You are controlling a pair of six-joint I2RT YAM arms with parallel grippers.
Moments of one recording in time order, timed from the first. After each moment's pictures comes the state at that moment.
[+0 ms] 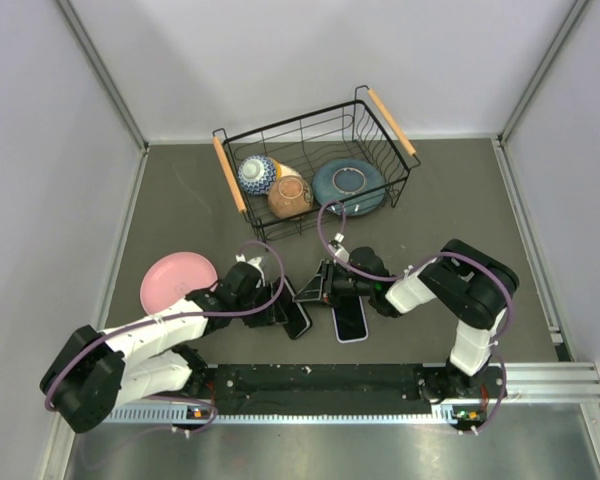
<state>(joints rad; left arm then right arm) -0.70 1.08 0.40 -0.23 0.17 -0.81 0.81 1.80 0.54 0.88 -0.55 1.21</state>
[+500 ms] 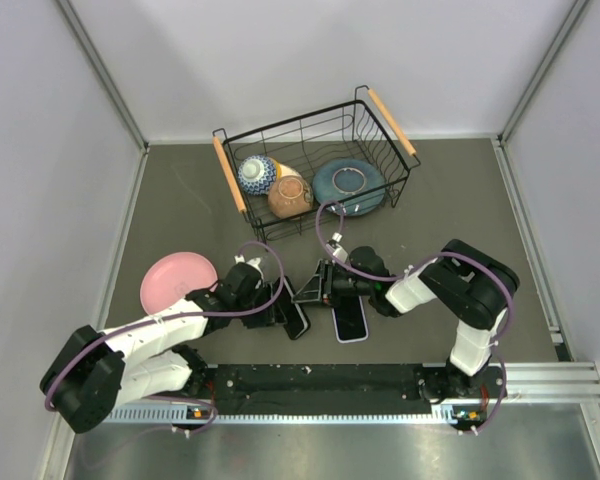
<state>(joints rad) -0.70 1.08 0.40 -0.25 0.16 -0.81 0.81 1.80 0.54 0.88 -0.57 1.18</state>
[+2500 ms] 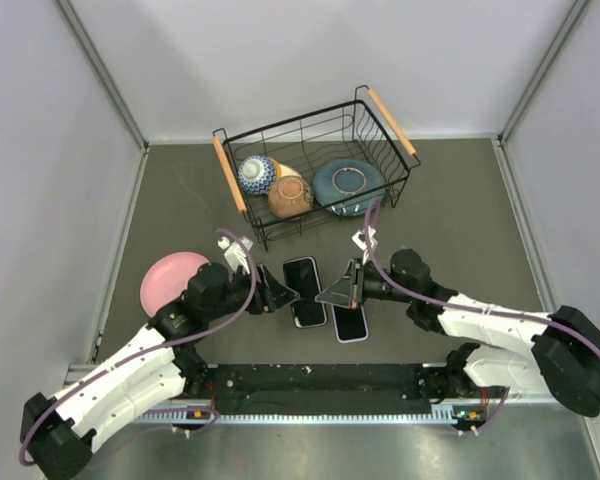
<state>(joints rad) -0.69 0.66 0.41 -0.16 0.25 -0.86 0.80 1.15 0.42 0.50 -0.50 0.85</state>
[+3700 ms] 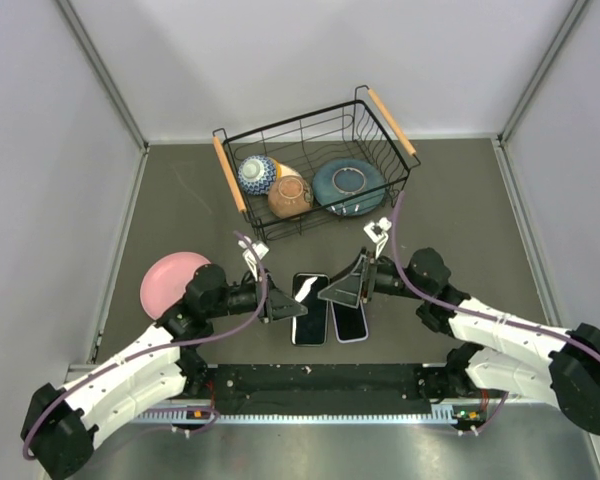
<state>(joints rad) -0.69 0.69 0.33 0.19 0.62 -0.84 0.76 1.03 0.37 0.69 -0.62 0.92</state>
